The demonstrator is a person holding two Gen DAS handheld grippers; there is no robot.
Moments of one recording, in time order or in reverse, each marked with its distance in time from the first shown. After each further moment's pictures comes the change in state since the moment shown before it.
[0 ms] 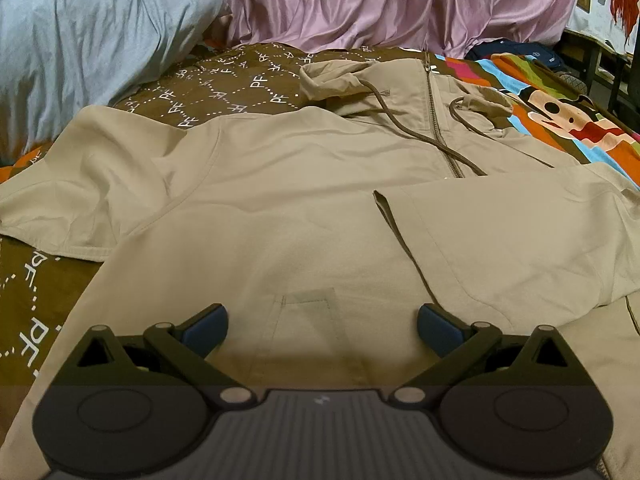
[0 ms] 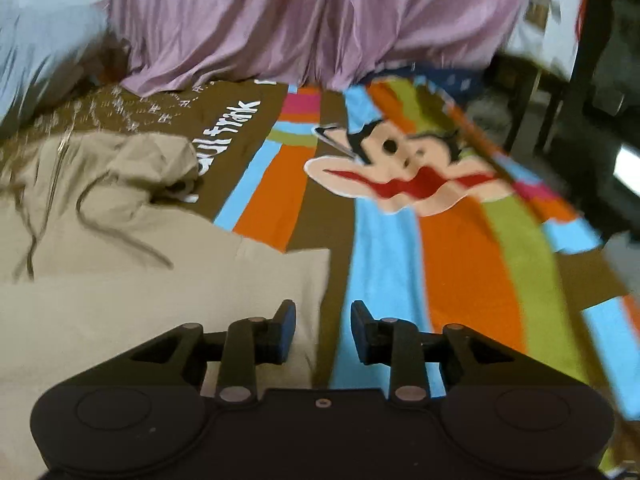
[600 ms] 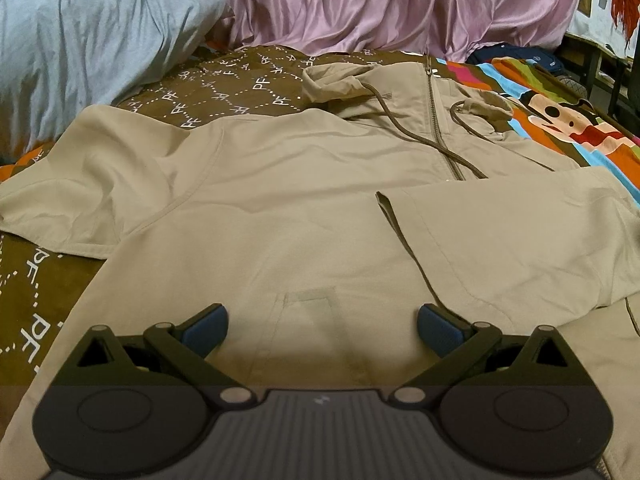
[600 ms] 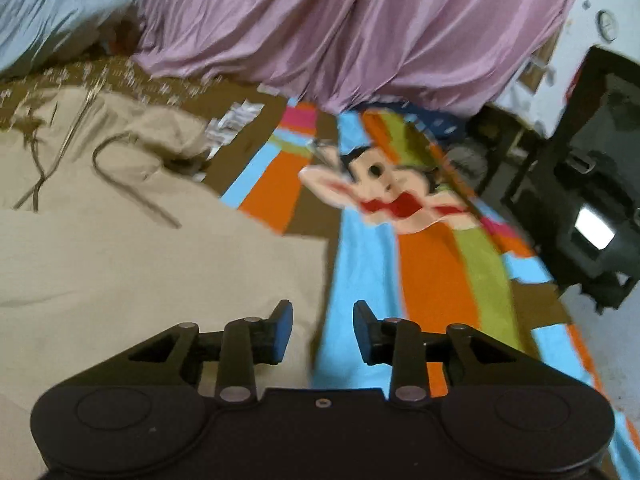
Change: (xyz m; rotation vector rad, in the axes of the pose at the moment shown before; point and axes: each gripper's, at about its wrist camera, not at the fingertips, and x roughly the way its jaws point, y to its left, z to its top) left arm -0.002 0.003 -0.002 -0.008 -0.011 -0.002; right arm 0.002 0.036 -0.016 -0.095 0.025 -0.071
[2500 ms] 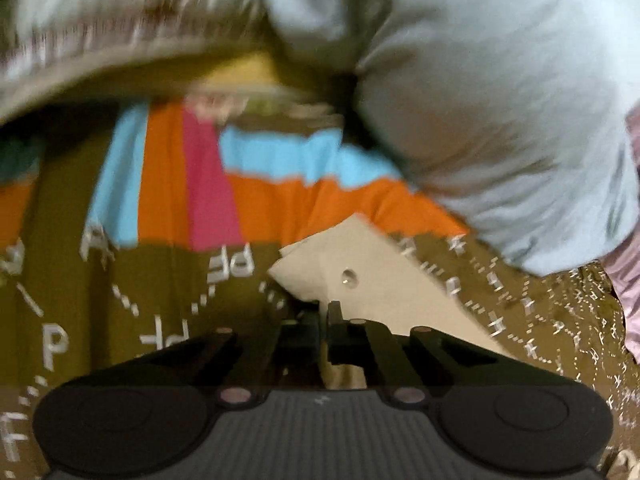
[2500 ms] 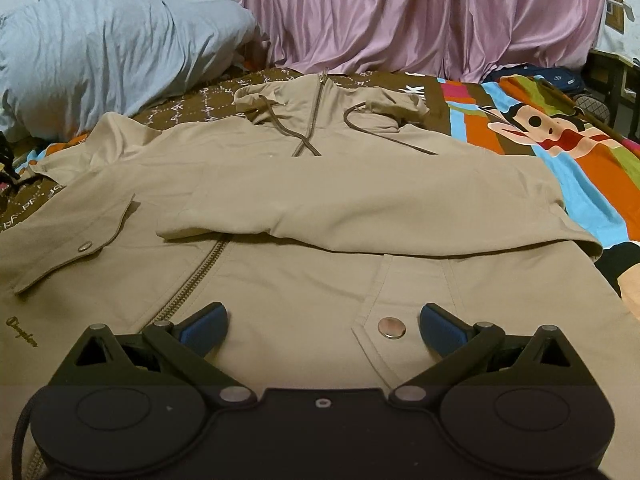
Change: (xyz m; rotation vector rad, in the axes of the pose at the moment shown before) left arm -0.038 0.453 0.061 -0.942 -0.125 0.437; right arm -0.139 0.133 -0.082 0.139 -0.065 0.457
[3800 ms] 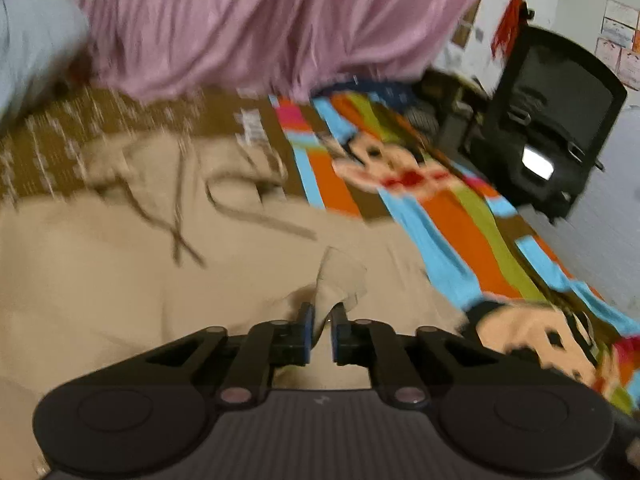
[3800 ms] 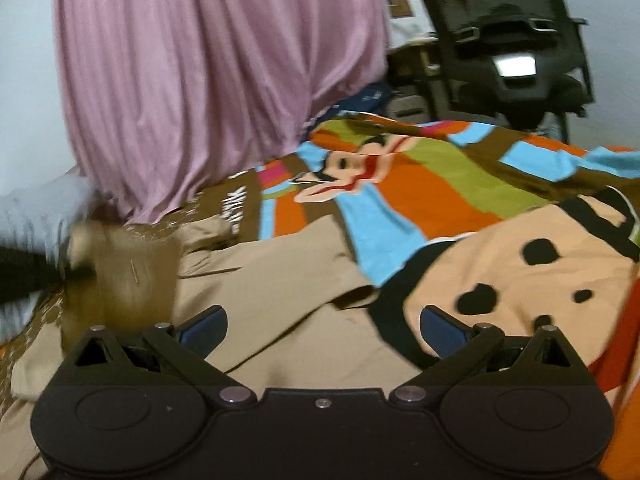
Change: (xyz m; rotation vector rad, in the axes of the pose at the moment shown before) left arm -0.273 -0.284 -0.441 0.933 0.296 -0.871; right arm -0.082 -0.136 -0.007 0.540 -0.280 -0.295
